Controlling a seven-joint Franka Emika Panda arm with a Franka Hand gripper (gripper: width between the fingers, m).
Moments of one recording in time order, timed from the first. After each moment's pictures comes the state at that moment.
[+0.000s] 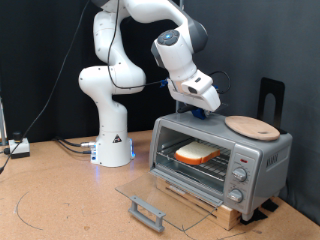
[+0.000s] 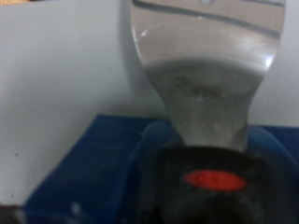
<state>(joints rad) -0.09 -0.66 0.51 -2.79 0.97 2.03 -1.23</state>
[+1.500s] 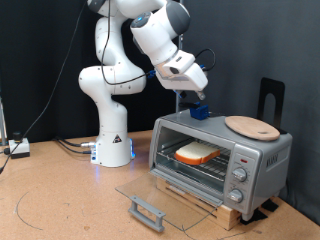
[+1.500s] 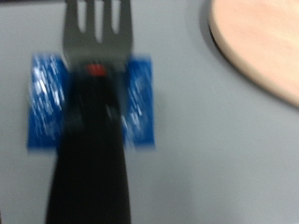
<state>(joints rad) -0.18 -0.78 0.32 -2.78 0.95 1.97 -1.31</state>
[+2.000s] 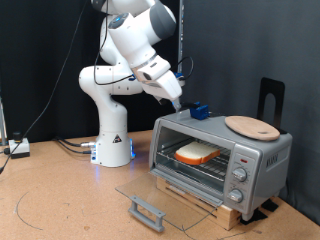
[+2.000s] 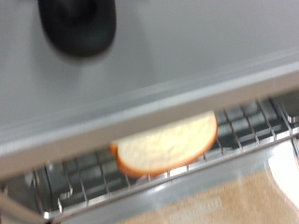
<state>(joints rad) -0.32 -0.72 0.22 -2.77 0.78 1.96 -1.34</state>
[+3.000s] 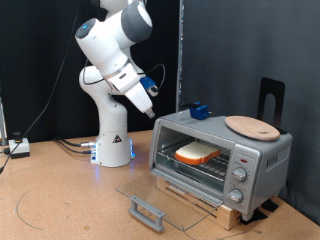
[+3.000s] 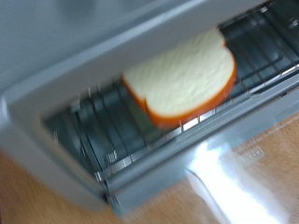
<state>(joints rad) -0.41 -0.58 0.10 -2.68 0.70 1.79 -1.17</state>
